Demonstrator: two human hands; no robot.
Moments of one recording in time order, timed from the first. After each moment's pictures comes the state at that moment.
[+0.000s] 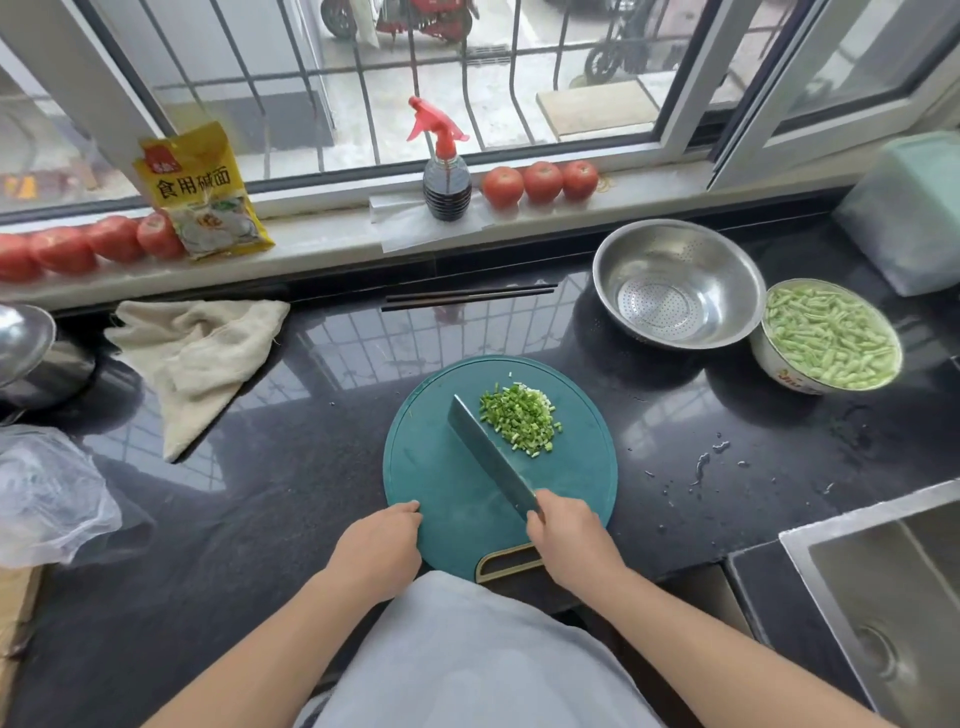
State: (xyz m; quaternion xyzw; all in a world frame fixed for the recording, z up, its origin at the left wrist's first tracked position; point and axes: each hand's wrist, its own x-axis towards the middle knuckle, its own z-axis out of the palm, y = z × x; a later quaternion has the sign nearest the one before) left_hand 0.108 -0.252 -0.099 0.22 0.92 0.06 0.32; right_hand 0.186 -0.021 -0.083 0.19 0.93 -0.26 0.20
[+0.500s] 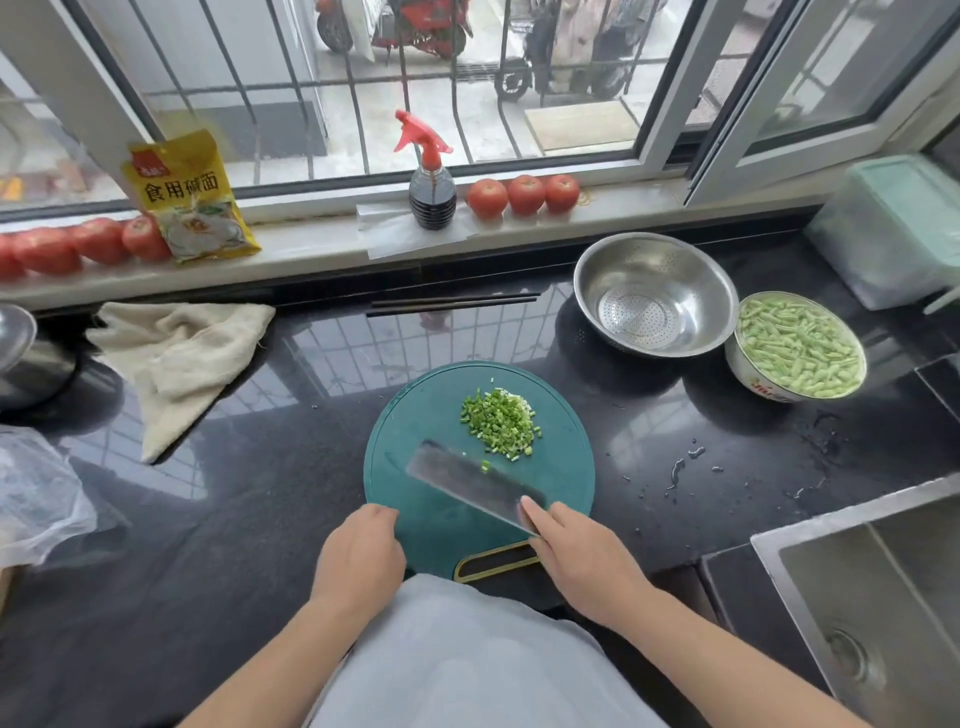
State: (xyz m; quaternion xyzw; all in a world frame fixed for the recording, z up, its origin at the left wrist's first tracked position) left_hand 0.133 -0.244 -0.101 0.09 0.96 0.14 0.21; right_hand 0.221 0.028 -0.096 -0.03 0.98 -0.16 0.12
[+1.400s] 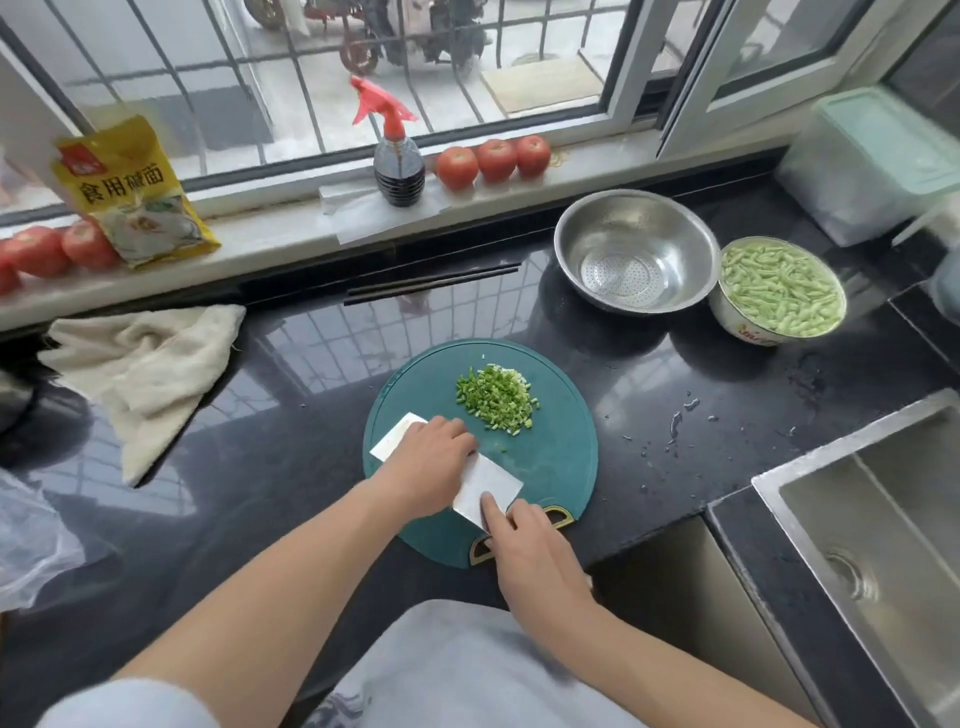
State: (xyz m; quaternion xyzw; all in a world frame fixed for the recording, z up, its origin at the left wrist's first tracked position) left_hand 0.054 -0.183 -0.104 0.44 0.88 0.06 0.15; right_hand 0.229 -0.079 -0.105 0.08 0.99 -0.11 0.06
